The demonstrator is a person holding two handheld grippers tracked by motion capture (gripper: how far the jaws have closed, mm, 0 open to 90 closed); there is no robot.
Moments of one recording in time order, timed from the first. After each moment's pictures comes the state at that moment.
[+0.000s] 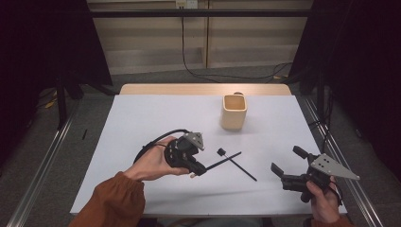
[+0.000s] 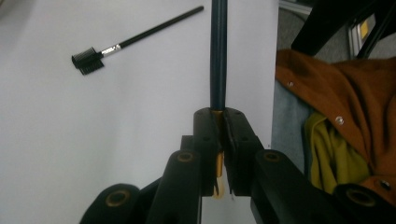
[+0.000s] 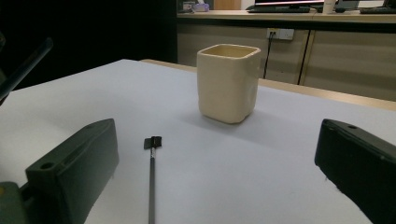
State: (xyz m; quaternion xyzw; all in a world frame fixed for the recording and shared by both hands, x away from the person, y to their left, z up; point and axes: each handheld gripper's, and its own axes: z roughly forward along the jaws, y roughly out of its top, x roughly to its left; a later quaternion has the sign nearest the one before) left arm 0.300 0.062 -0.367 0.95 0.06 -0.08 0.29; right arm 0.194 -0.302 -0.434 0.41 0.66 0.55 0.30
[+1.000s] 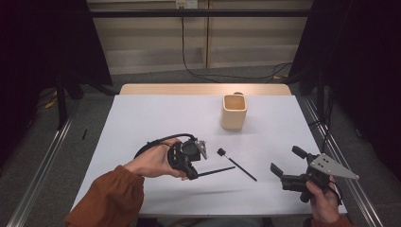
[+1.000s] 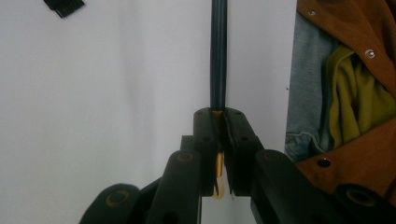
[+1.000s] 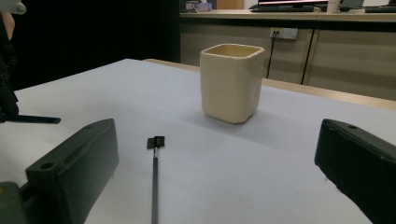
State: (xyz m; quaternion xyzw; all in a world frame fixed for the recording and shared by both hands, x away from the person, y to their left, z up) left arm 0.302 0.053 -0.378 0.98 0.02 -0.08 0.16; right arm 0.195 -0.302 -0.434 0.41 0.66 0.56 0.29
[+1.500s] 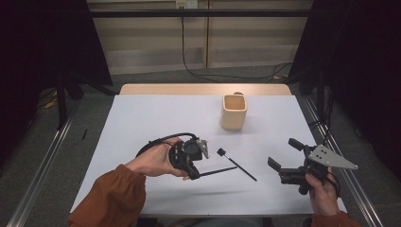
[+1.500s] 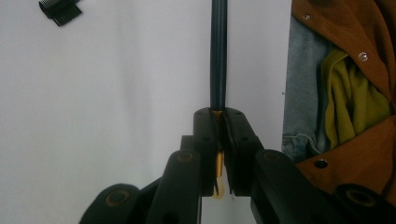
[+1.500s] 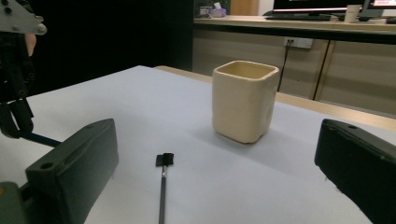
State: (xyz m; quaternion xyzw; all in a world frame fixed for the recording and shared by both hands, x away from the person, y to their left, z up) left arm 0.303 0.049 -0.376 0.98 0.02 -0.09 0.17; right arm 0.210 -0.296 -0.414 0.38 0.68 0.56 0.28
